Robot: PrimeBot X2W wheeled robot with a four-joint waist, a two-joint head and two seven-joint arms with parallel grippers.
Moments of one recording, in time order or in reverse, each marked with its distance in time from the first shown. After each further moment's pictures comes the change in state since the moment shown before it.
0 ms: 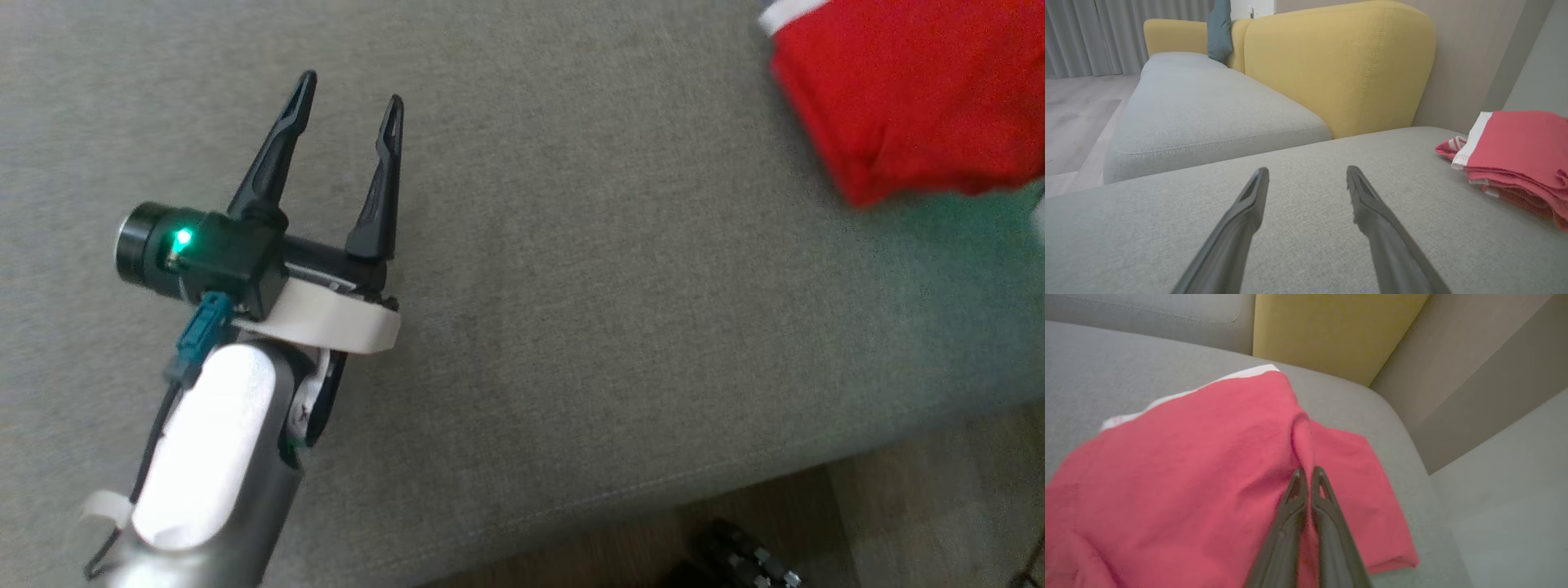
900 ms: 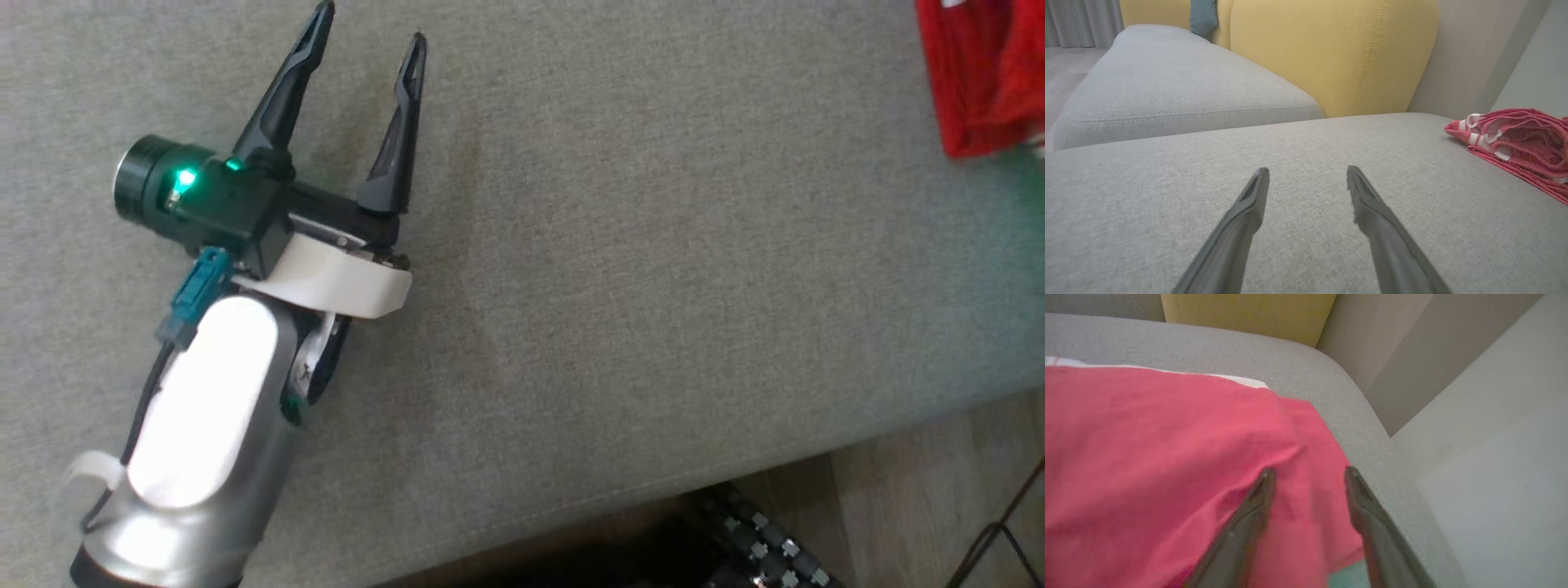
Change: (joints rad) left arm -0.110 0.000 -0.033 0.004 -0.011 -0.034 -0.006; right arm -0.098 0.086 -0.281 0.089 -0.113 0.000 -0.002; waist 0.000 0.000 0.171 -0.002
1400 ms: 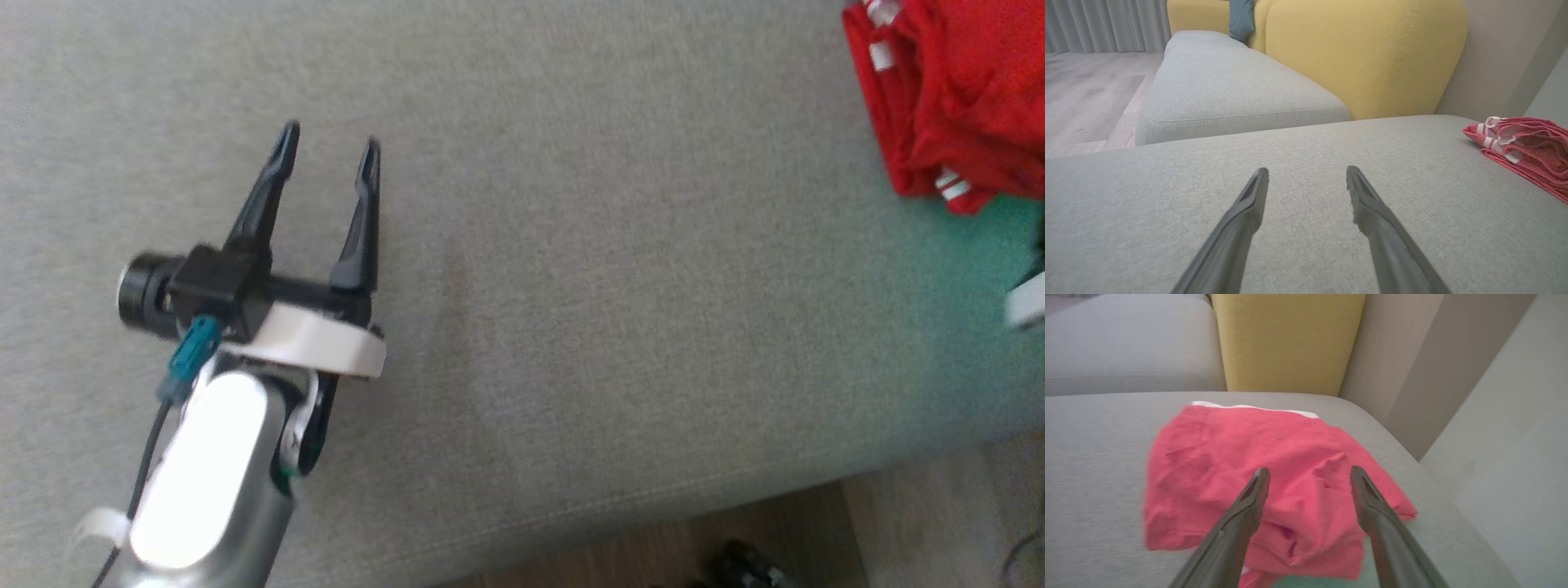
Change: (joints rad) left arm 0.167 0.008 0.044 0.062 -0.051 0.054 -0.027; right arm 0.294 0.191 -0.020 -0.170 -0.019 0.000 -0.226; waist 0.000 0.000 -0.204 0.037
